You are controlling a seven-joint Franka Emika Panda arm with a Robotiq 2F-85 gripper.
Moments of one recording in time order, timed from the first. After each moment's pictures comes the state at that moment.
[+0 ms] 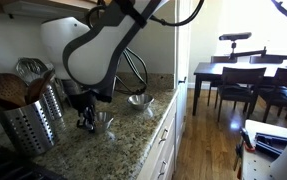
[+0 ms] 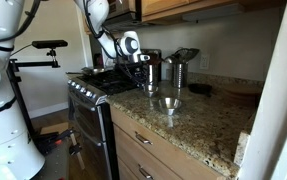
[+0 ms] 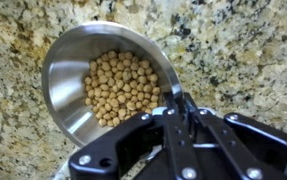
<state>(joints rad) 0.29 0.43 0.15 -1.90 -0.32 2.39 -0.07</state>
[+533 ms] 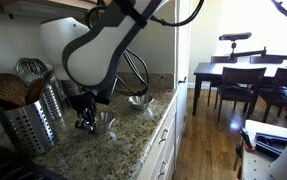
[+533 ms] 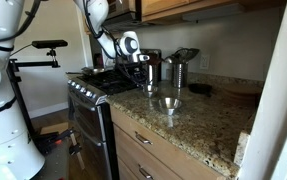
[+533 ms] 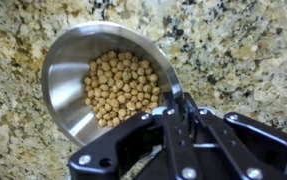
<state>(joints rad) 0.30 0.43 0.15 -1.90 -0.33 2.38 0.03</state>
